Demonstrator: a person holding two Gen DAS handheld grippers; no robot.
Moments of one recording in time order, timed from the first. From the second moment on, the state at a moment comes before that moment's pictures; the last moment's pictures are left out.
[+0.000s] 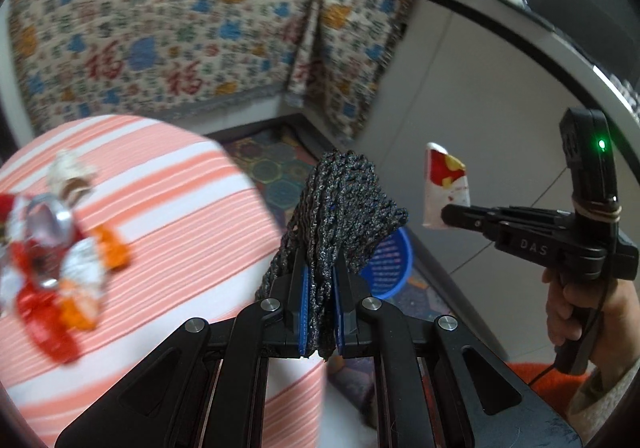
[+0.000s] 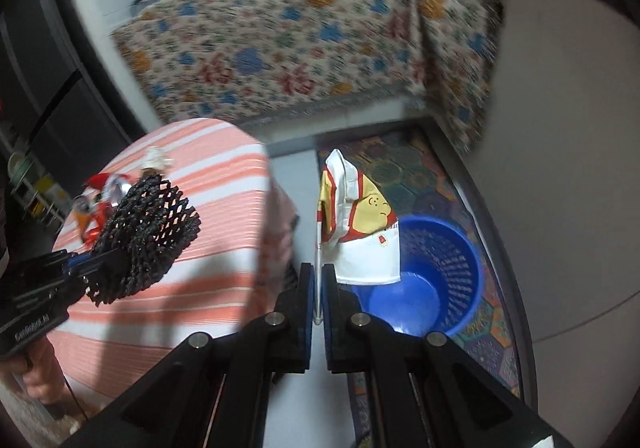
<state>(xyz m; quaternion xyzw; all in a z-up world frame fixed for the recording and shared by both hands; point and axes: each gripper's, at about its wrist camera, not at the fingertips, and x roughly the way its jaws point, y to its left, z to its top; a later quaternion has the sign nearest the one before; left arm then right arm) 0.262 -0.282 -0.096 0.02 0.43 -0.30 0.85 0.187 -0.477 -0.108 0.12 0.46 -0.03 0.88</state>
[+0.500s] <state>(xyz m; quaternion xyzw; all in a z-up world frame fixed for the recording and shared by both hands) 0.324 -0.410 -0.181 0.03 0.47 -0.32 0.82 0.220 -0.605 -0.217 0.24 0.51 -0.06 0.82</state>
